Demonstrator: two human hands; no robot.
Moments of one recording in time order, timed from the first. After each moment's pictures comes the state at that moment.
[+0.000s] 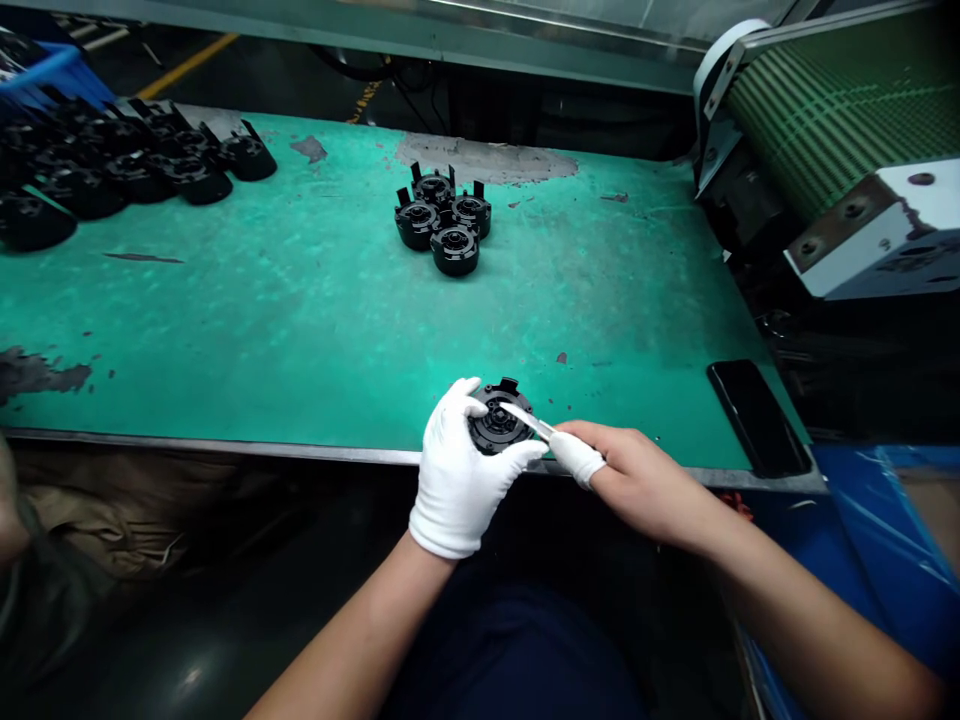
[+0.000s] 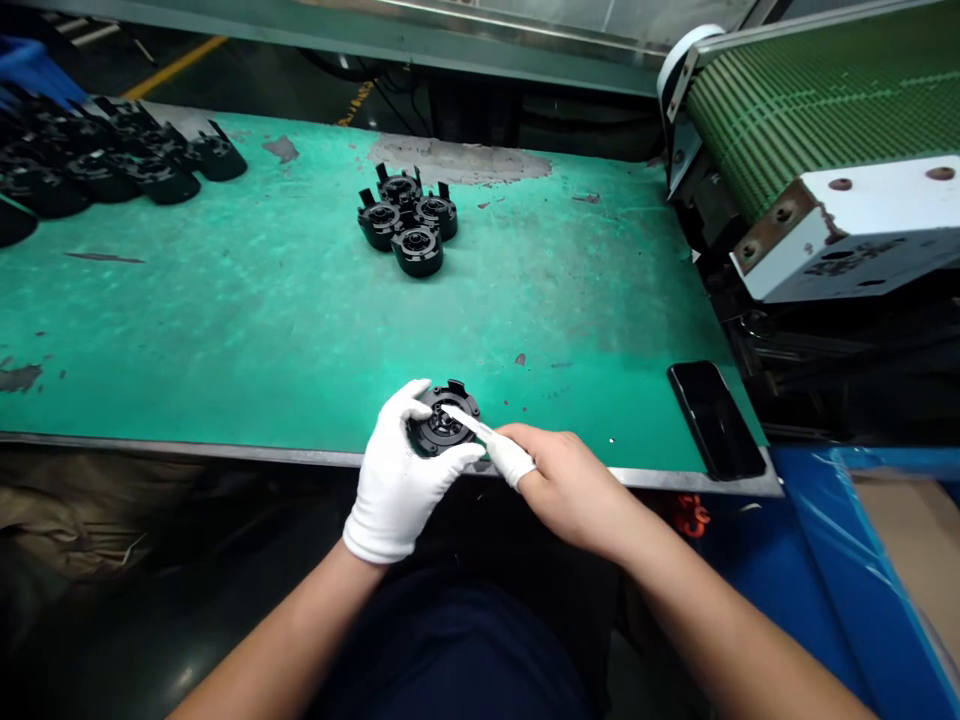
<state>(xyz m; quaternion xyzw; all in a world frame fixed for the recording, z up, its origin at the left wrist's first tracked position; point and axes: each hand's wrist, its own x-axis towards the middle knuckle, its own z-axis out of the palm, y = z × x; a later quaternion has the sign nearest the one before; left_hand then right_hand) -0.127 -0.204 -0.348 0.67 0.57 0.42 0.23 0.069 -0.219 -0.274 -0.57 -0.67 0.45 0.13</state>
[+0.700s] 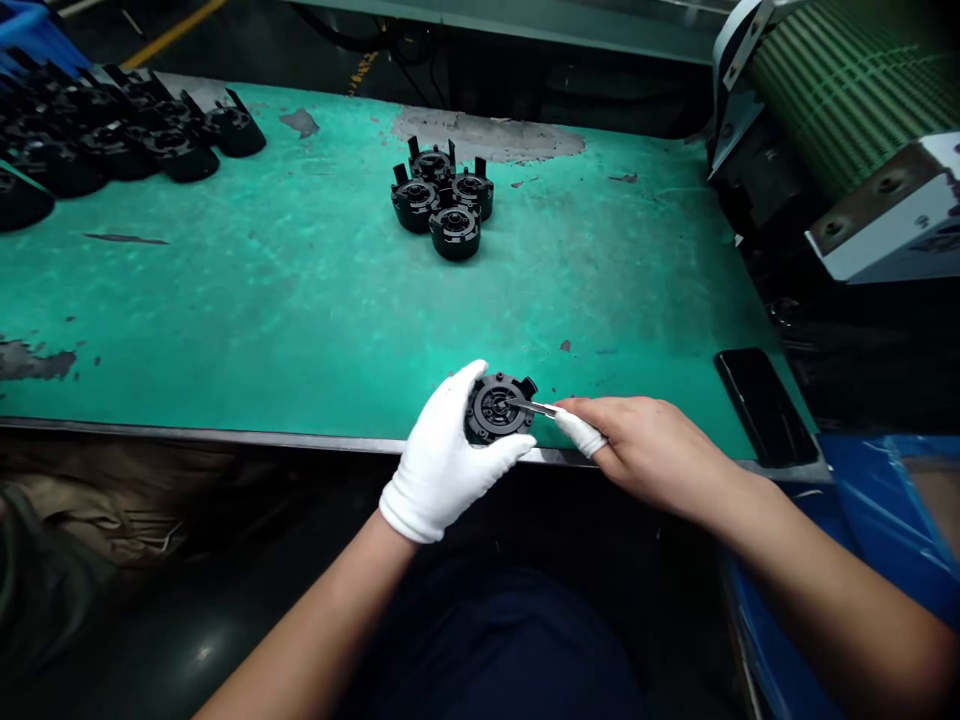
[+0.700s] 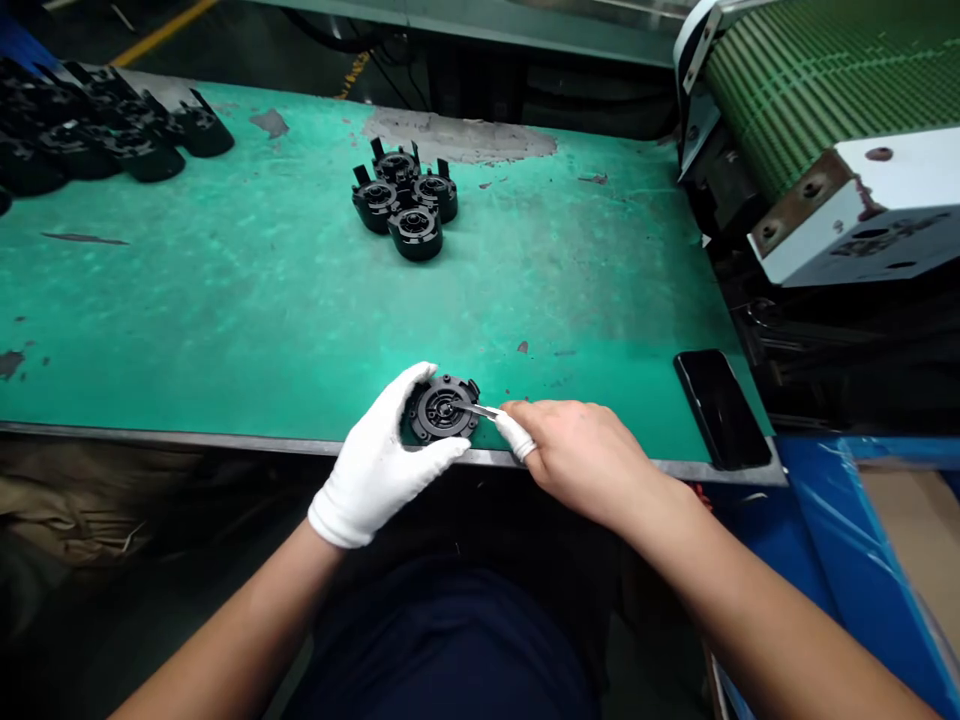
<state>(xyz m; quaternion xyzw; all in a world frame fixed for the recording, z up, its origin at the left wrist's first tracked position) -0.151 -0.192 -0.333 0.72 0.51 0.35 0.30 0.088 -0.204 -0.274 -0.55 -0.81 0.20 -0.03</state>
